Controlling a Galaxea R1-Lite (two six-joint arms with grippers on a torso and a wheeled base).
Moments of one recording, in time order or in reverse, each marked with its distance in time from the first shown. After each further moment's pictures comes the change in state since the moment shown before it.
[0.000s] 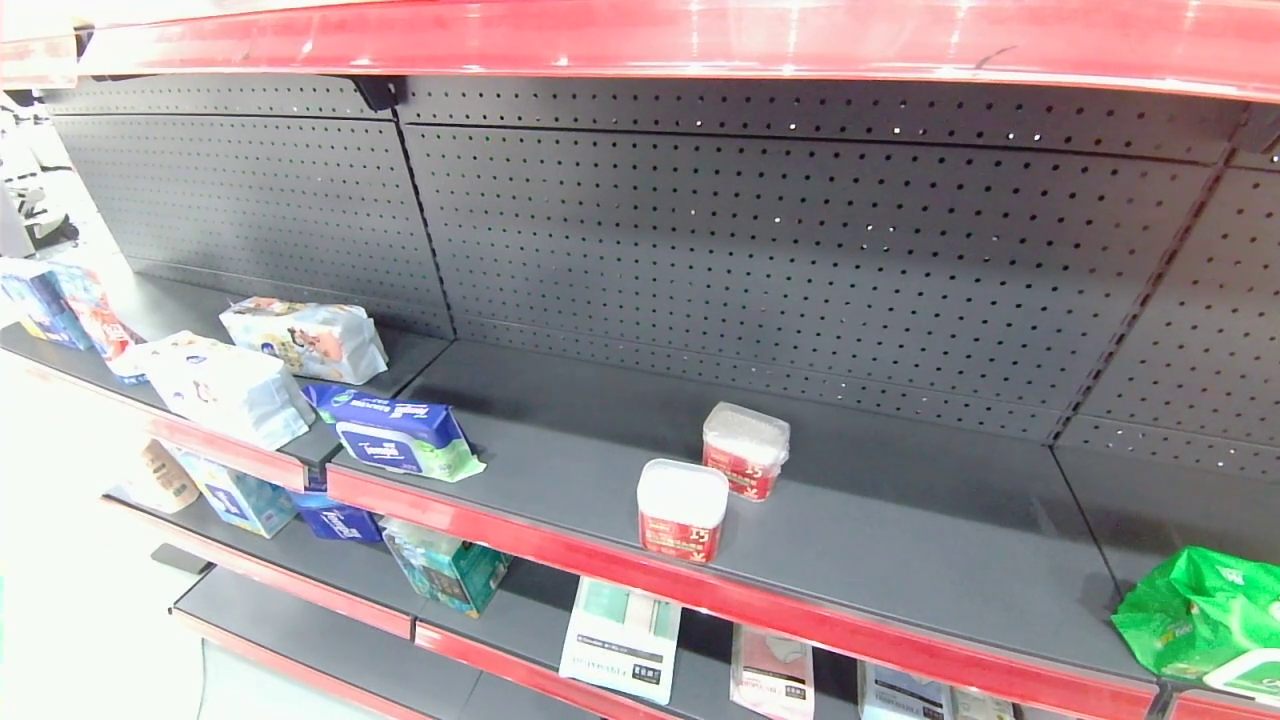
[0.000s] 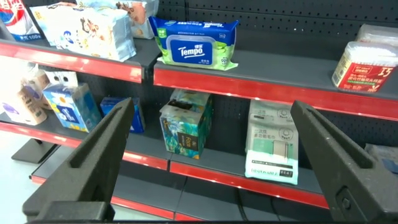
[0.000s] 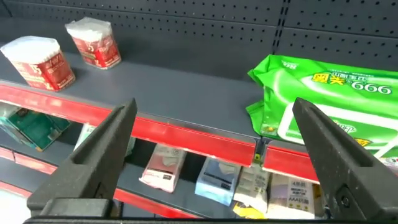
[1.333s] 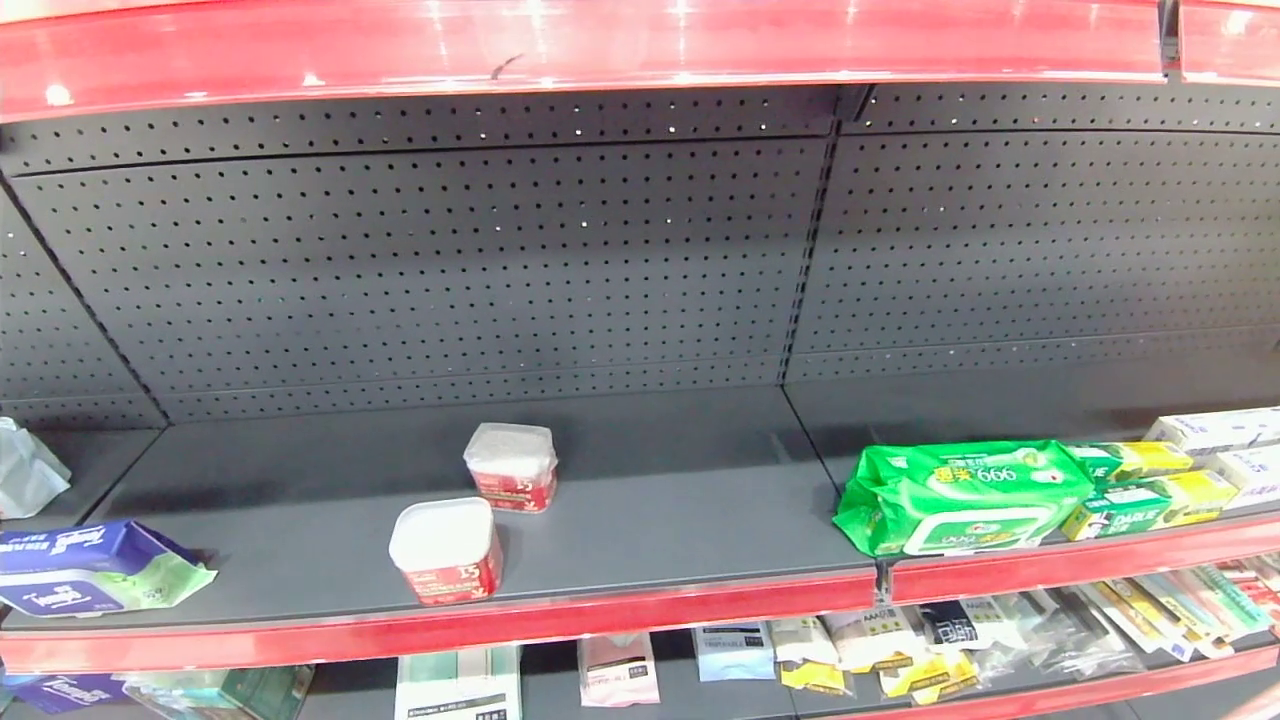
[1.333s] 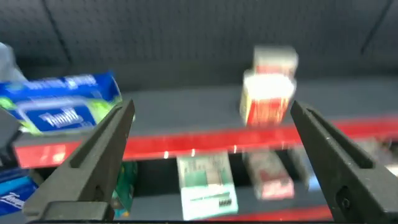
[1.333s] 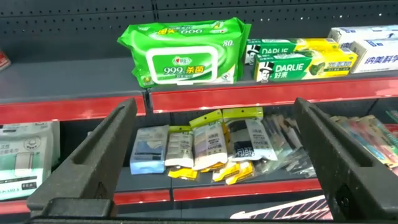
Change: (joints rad) left arm -0.001 0.041 -0.074 0.003 0.034 -0.017; right arm 0.000 -0.001 0.000 -0.001 0.002 0.001
